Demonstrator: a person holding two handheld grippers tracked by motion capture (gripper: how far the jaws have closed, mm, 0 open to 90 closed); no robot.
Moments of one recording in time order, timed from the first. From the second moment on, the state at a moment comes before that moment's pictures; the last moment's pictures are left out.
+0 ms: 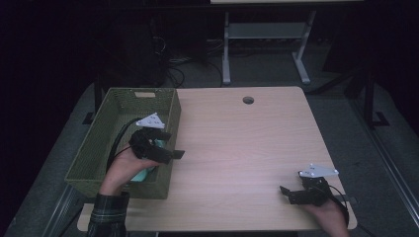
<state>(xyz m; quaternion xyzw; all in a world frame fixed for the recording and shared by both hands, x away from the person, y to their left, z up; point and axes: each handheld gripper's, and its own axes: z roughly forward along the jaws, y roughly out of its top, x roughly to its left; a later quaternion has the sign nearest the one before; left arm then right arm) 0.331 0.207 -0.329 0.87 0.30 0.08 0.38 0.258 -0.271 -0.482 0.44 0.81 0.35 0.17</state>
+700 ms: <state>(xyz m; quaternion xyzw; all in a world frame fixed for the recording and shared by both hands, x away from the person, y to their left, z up) 0.336 0.247 -0.321 0.87 0.33 0.11 0.35 0.258 -0.271 -0.482 0.44 0.81 0.35 0.17</state>
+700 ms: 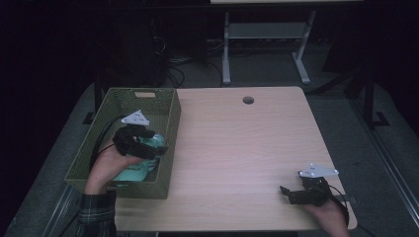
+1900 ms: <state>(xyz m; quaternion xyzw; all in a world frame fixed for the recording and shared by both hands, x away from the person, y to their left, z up) 0.373 0.313 -0.372 0.85 0.40 0.14 0.30 0.257 -0.271 -0.482 0.44 0.81 0.35 0.17</state>
